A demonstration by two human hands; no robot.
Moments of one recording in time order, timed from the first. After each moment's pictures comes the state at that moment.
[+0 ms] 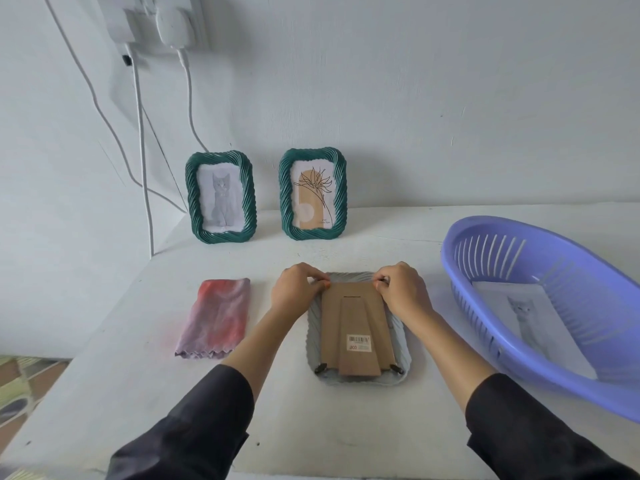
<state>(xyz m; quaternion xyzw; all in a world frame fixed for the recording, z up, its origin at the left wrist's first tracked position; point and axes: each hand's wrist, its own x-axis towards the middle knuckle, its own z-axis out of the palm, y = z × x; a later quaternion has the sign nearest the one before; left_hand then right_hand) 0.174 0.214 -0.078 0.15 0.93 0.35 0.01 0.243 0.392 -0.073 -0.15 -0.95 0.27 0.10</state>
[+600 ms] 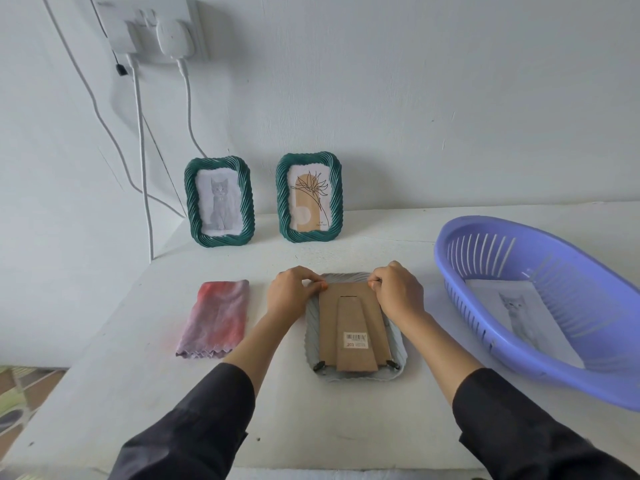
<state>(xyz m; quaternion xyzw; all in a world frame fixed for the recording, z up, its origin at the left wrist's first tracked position) 0.179 0.209 -0.083 0.15 0.92 0.37 -0.01 0.250 0.383 -0.070 -0.16 -0.96 0.22 0.12</state>
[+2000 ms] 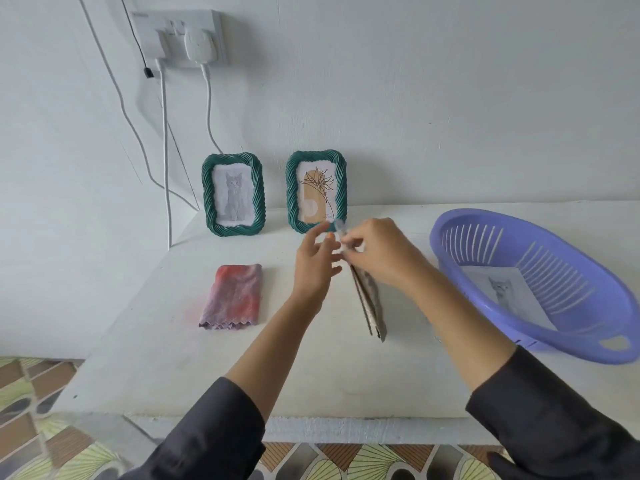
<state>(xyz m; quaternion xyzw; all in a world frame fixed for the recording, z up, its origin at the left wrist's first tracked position) 0.268 0.222 -0.004 0.07 0.66 0.74 0.06 0.308 0.327 0.043 0.04 -0.96 0.25 0.15</state>
